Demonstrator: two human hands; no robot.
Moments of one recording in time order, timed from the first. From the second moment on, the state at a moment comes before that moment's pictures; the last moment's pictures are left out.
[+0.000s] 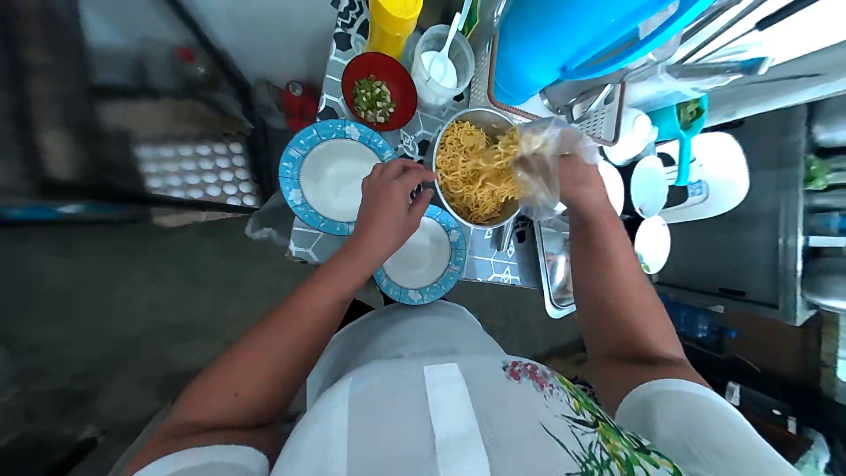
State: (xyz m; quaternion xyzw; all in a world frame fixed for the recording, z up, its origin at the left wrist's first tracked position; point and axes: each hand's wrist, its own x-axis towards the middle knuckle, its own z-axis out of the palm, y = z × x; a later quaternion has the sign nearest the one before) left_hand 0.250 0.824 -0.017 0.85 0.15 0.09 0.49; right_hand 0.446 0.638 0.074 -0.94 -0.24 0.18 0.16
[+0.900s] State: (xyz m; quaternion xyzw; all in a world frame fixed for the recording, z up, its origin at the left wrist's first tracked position) left_hand 0.228 0.862 -0.007 0.83 0.21 0.09 0.51; right_hand 0.366 0.619 0.114 -0.76 -0.32 0.34 0.46
